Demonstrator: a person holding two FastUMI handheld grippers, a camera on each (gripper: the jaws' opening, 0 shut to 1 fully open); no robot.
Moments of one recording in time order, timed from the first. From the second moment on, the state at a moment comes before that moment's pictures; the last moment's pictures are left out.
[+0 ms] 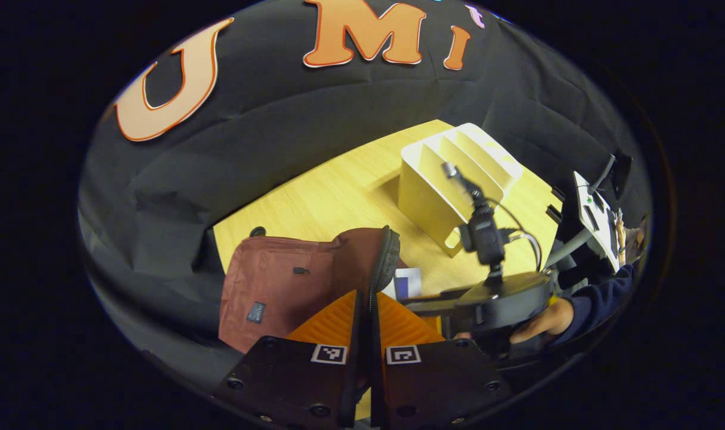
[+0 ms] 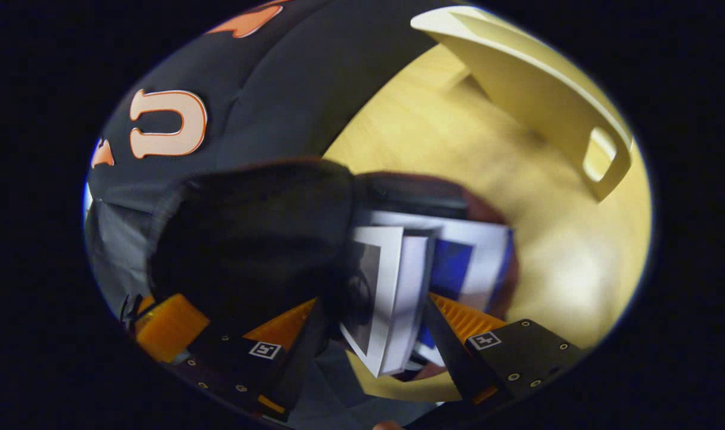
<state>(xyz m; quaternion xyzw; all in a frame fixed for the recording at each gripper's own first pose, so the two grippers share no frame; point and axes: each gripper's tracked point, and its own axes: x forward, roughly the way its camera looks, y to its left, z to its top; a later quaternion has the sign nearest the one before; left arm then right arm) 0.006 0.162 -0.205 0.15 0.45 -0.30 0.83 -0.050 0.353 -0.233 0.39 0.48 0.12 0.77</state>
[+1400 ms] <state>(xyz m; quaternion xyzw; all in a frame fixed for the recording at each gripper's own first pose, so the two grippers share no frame) -0.037 -0.018 -0.151 -0.02 0.33 -0.16 0.93 -0.035 0.042 -0.074 0.14 0.28 0.13 0.94</state>
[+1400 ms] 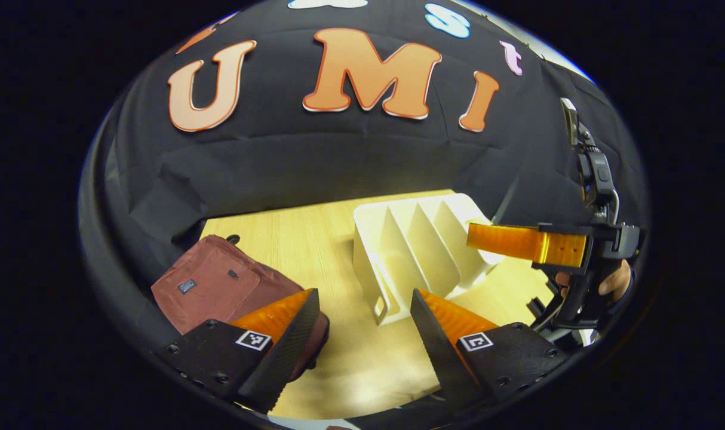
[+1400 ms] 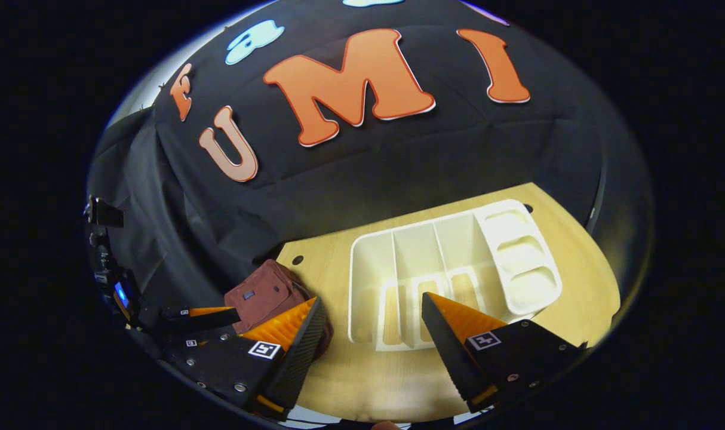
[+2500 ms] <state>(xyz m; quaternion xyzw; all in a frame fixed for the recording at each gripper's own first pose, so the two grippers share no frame) -0.026 -0.040 0.045 -0.04 -0.01 -0.02 1.00 -0.041 -0.023 0.095 0.05 0.04 0.09 0.99</state>
